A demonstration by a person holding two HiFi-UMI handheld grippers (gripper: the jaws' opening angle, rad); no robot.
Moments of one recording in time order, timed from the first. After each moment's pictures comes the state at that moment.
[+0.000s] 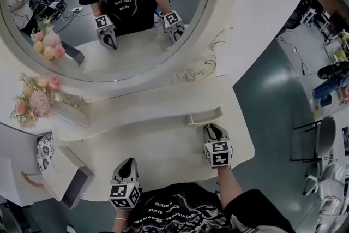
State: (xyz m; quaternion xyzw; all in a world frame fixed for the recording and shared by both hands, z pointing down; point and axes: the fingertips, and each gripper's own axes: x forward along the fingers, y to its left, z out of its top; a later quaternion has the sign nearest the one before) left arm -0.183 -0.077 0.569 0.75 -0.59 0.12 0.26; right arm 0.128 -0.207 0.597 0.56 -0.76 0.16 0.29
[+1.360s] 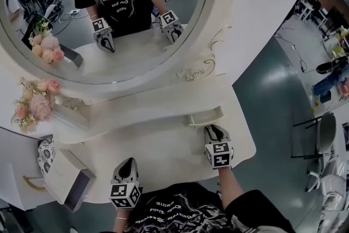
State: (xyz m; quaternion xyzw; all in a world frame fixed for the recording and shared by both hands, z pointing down) left arm -0.189 -0.081 0.571 0.76 -0.59 0.13 0.26; right arm 0.128 -0.198 0.597 0.56 -0.76 0.16 0.29
